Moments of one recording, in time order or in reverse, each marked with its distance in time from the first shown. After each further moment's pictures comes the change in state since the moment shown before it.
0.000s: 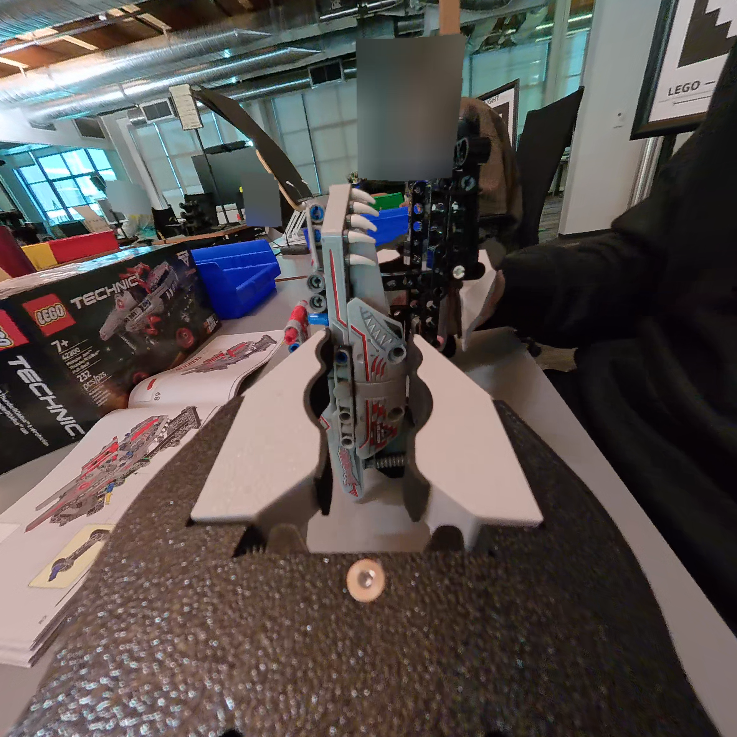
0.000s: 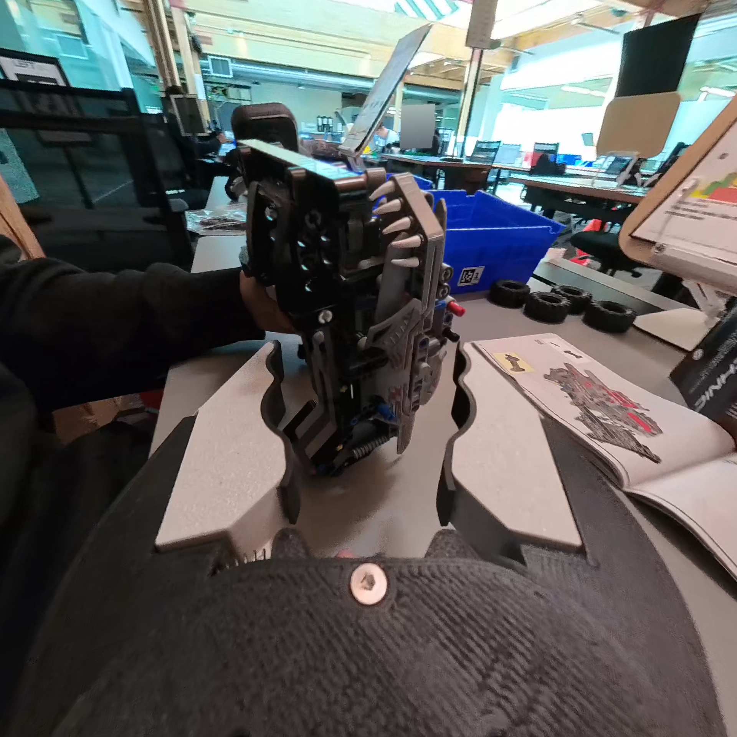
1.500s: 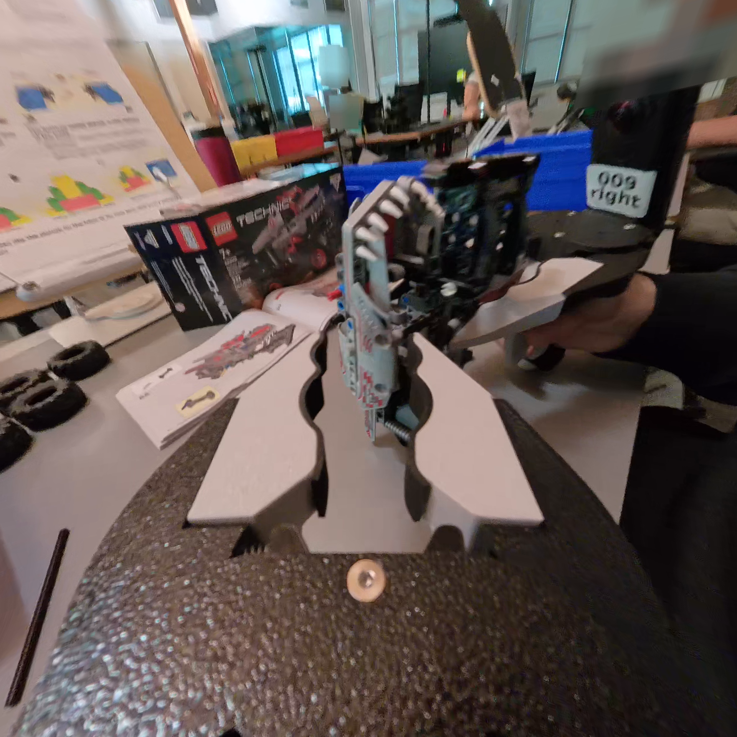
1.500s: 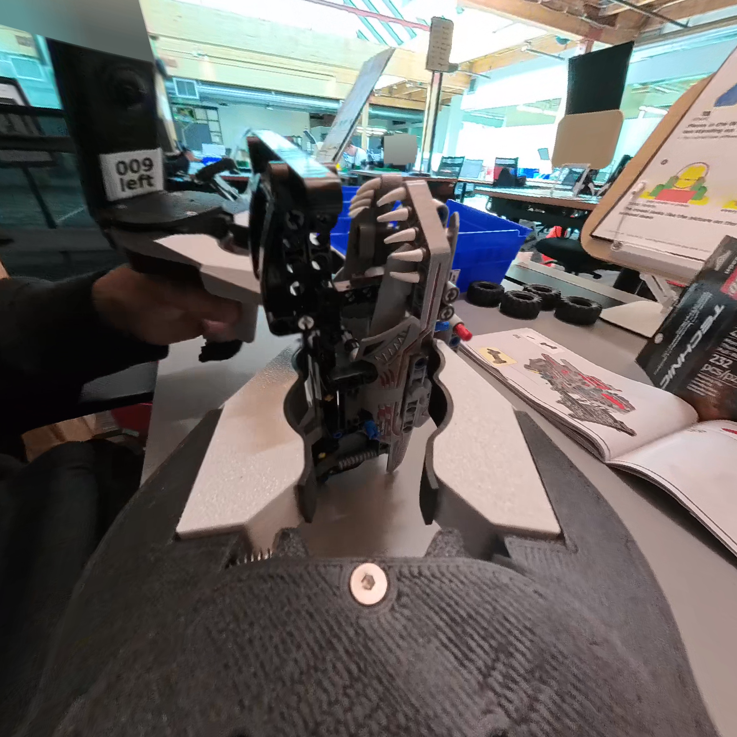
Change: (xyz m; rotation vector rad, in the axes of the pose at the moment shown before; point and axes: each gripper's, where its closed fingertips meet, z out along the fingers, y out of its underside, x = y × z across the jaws) left arm 0.004 -0.007 -0.007 -0.221 -0.559 -0.025; right arm 0.001 0.002 -0.011 0.038 0.086 0.013
